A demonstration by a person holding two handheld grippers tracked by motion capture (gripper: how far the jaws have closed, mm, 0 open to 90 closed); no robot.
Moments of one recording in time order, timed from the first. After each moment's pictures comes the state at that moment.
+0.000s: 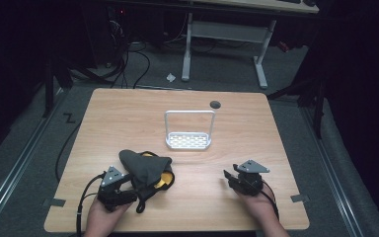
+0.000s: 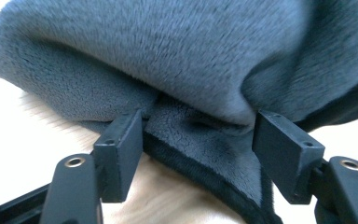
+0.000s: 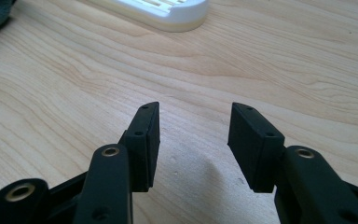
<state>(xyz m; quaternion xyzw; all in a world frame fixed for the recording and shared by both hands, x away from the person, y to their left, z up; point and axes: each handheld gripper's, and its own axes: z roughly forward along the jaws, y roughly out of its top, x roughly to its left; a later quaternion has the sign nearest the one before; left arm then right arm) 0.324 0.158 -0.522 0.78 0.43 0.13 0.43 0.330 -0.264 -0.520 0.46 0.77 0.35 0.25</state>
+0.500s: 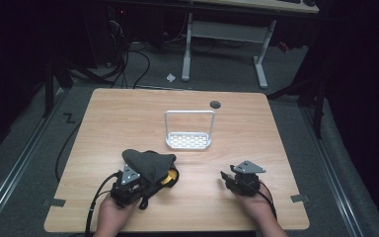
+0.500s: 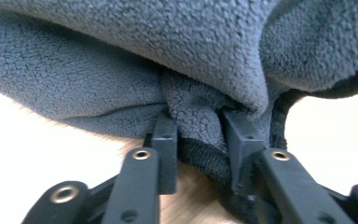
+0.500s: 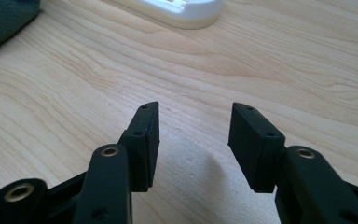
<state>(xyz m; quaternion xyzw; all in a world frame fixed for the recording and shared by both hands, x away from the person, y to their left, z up) 0.328 0.131 -0.530 0.82 0.41 0.15 0.38 0.330 -0.256 -0.522 0.45 0.78 0.35 0.25</state>
